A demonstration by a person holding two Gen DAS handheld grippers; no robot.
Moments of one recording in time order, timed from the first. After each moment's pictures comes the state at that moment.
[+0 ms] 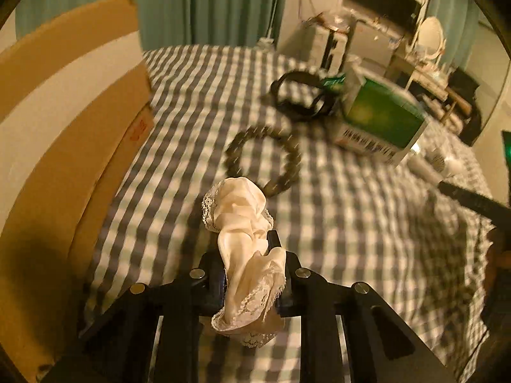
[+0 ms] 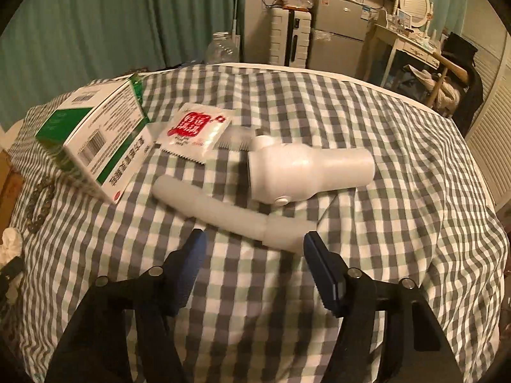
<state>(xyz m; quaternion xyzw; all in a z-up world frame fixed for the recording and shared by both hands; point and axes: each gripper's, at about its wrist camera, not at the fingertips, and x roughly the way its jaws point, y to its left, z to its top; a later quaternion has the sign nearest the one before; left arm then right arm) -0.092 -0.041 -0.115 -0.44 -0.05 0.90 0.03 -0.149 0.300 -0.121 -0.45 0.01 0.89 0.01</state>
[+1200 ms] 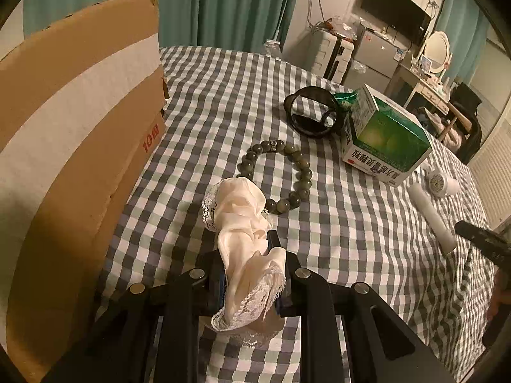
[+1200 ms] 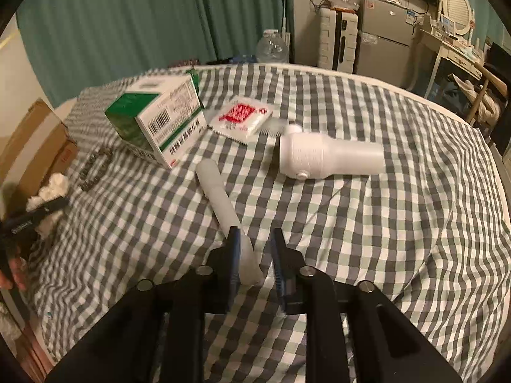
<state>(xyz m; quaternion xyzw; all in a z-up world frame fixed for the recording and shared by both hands) -0.098 -0.061 -0.105 -0.45 -0.08 0.89 0.02 -0.120 0.314 -0.100 -0.47 -0.01 0.87 -0.11</state>
